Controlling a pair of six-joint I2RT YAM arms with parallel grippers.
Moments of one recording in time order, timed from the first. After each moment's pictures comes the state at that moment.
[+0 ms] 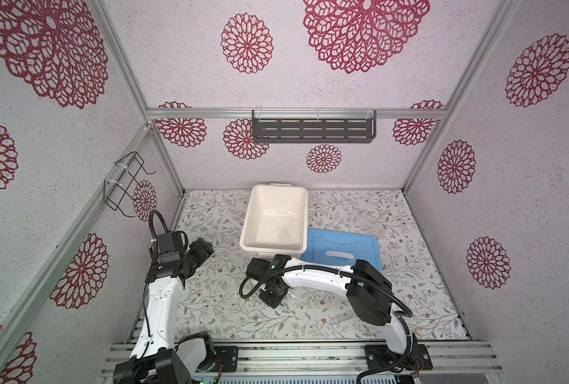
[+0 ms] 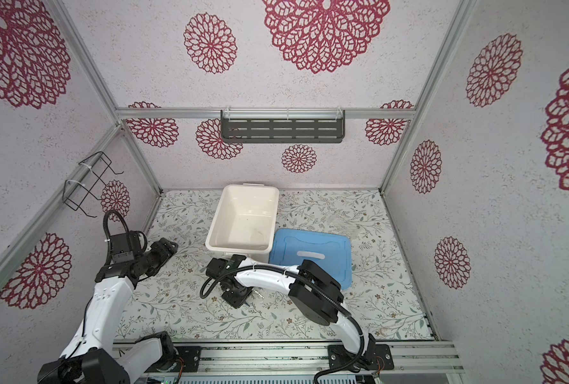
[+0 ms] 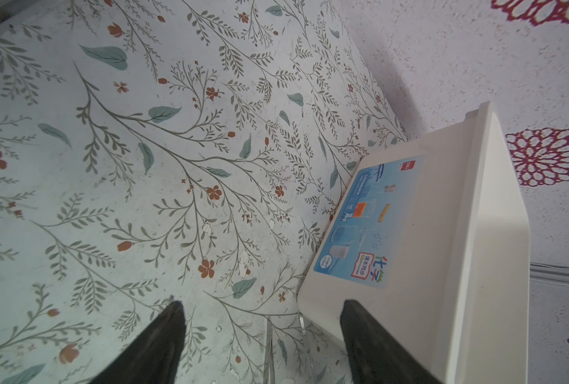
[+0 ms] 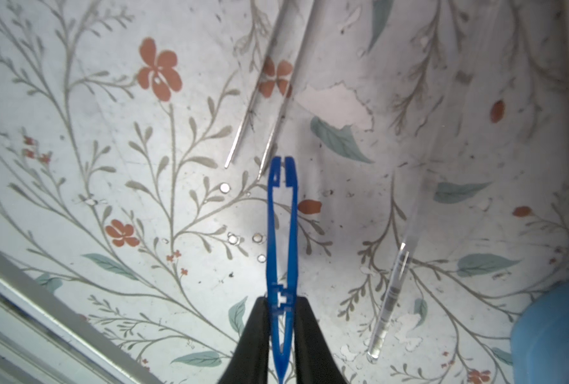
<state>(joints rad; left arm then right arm) 0.26 1.06 0.77 -0.54 0.26 -0.62 1.18 2.11 1.69 -1.00 0.00 0.19</state>
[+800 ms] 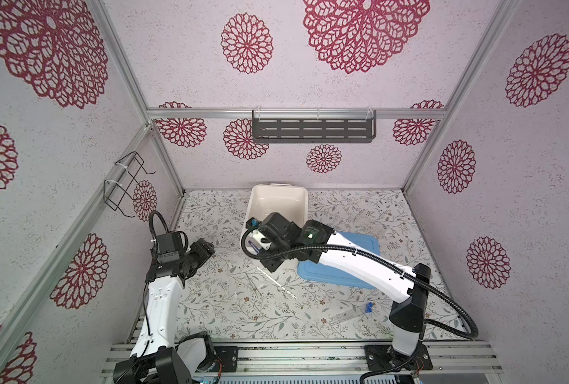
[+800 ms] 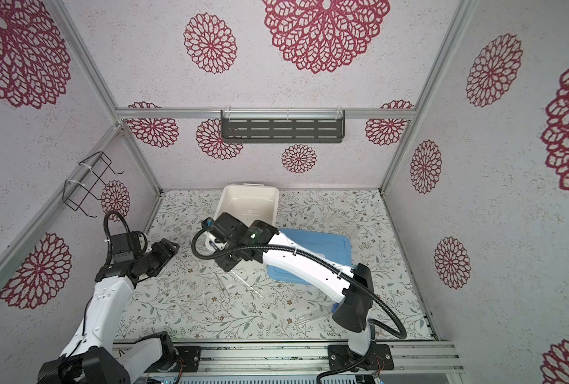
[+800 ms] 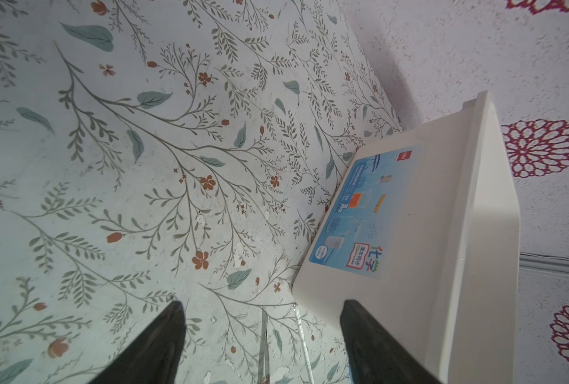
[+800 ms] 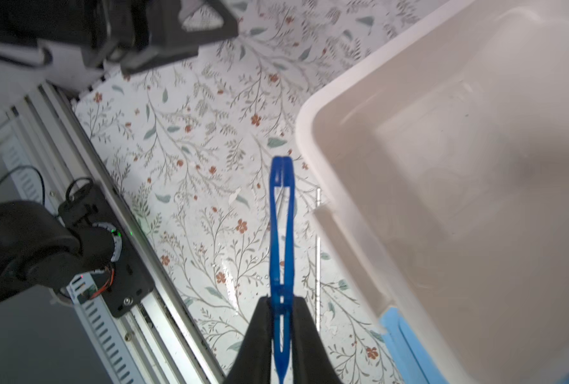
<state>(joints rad) 0.27 1.07 0.77 -0.56 0.31 -0.62 1.07 1.86 2.02 -1.04 0.03 0.19</state>
